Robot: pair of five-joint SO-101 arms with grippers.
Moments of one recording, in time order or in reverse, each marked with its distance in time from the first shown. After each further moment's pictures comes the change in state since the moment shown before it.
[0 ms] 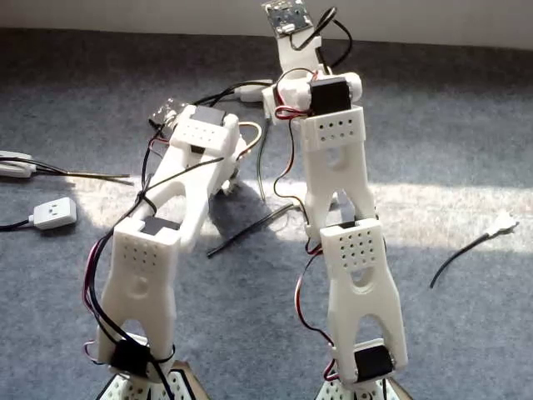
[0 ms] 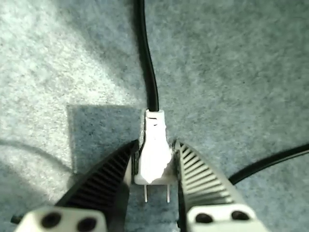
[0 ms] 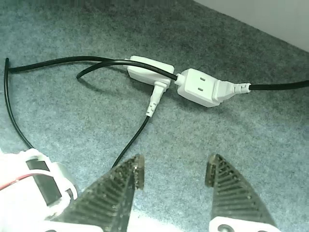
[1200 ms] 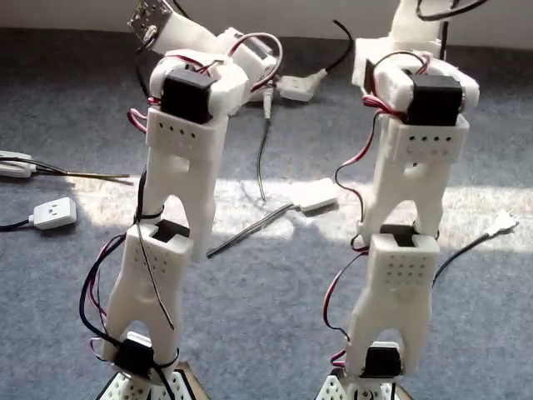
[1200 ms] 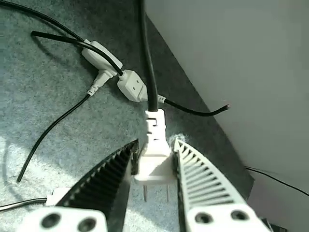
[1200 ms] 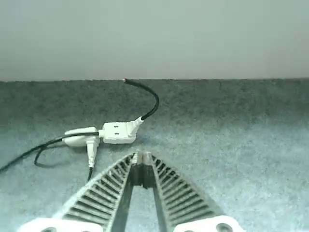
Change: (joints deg) left arm 6.9 -2.5 -63.7 17.6 0.0; right arm 15.7 -19.7 -0.1 3.7 -14.0
